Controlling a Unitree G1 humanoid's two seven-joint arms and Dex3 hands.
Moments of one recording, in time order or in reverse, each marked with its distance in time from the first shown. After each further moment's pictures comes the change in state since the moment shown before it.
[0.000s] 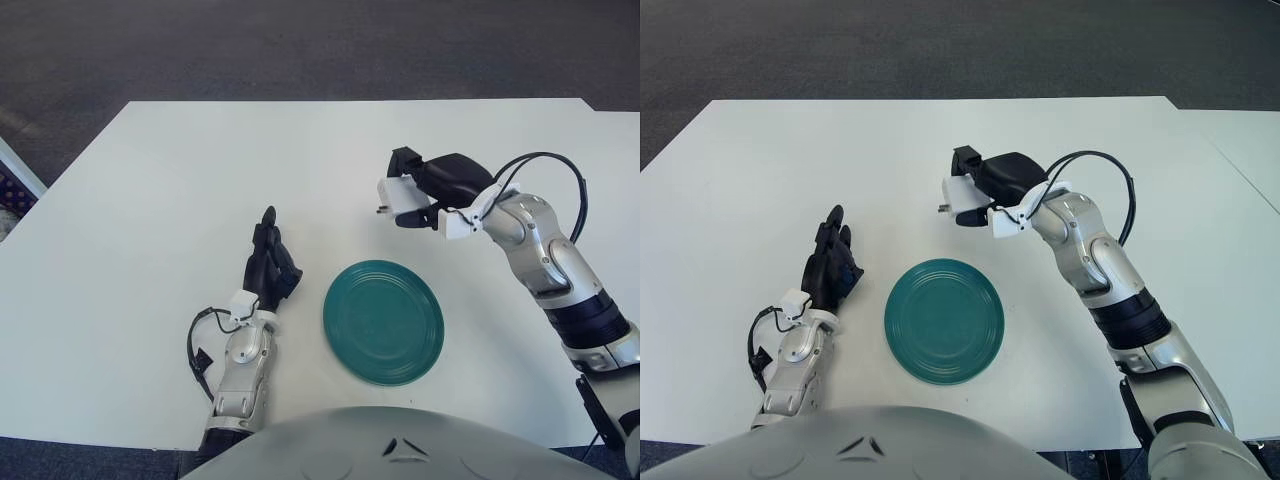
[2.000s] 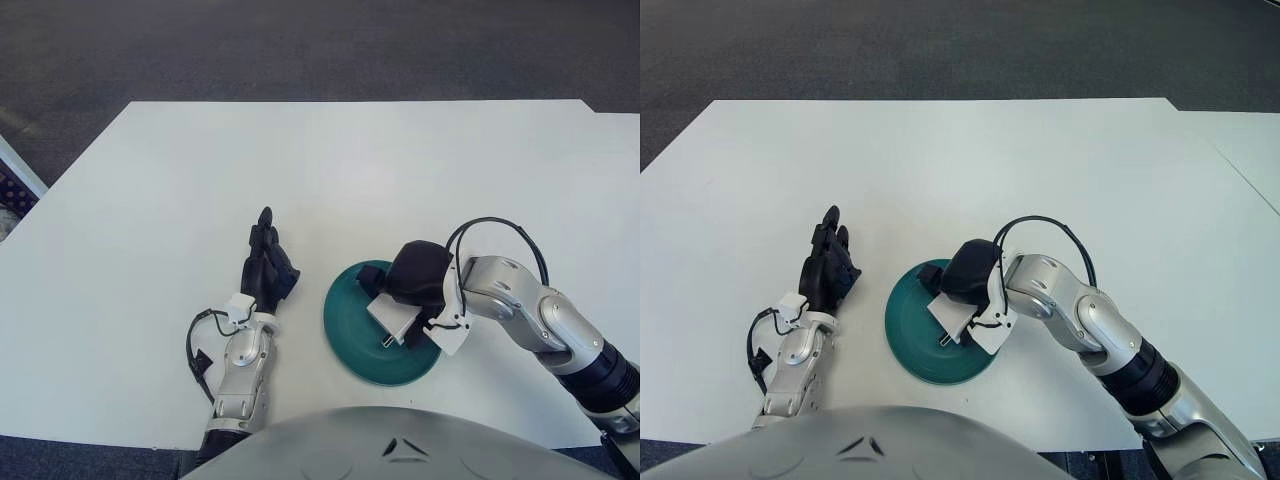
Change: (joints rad) left arm 0.011 -0.001 0.001 0.014 -0.034 -0.042 0.012; right arm 0.187 -0.061 0.158 -0.259 -0.121 -0.222 0.415
